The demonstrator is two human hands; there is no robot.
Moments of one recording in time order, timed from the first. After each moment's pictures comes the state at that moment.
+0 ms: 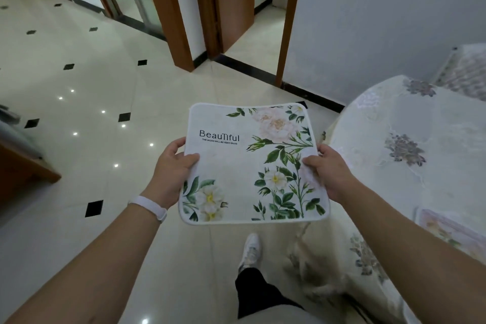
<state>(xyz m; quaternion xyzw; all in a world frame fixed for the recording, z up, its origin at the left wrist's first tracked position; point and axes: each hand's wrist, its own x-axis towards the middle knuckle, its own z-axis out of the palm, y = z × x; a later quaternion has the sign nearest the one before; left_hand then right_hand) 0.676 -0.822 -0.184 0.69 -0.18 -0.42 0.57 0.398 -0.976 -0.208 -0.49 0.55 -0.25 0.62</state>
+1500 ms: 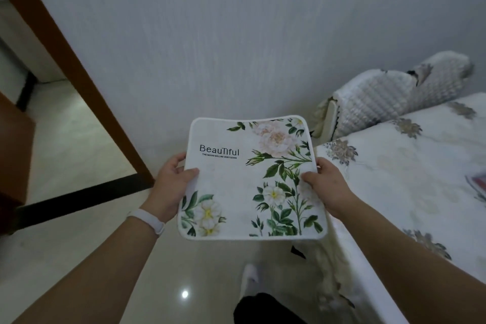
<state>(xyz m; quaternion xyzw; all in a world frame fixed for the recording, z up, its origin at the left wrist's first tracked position) 0.730 -1.660 -0.182 0.50 -0.44 -0.68 0.32 0.450 -1.508 -0.172 -0.23 0.77 -0.47 0.36</state>
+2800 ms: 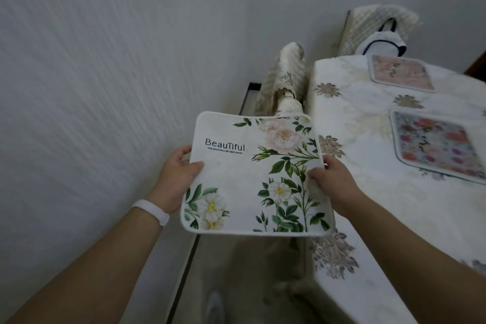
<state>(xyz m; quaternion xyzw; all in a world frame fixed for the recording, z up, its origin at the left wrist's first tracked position) 0.133 -2.042 -0.157 0.22 -0.66 -0.71 -0.02 0.106 -1.722 -0.153 0.18 0.77 -0.60 0.12</state>
